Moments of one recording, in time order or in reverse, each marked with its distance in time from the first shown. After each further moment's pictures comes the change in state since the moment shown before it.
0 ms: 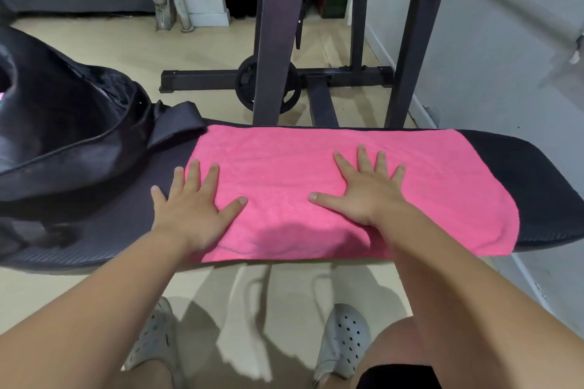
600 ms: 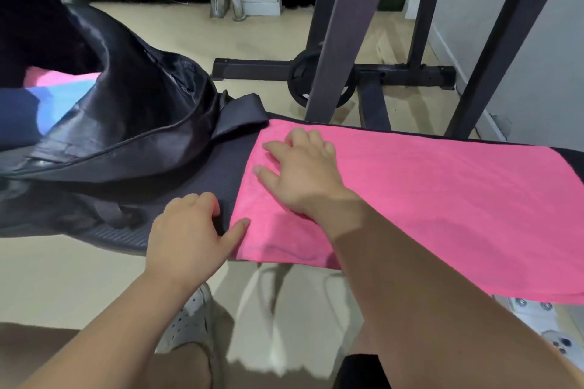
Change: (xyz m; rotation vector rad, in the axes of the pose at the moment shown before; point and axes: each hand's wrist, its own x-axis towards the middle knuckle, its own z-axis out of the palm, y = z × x) left_hand -0.052 -0.072 0.000 -0.125 0.385 -0.056; right_hand 0.011 -0.198 -0.006 0.131 0.287 -0.487
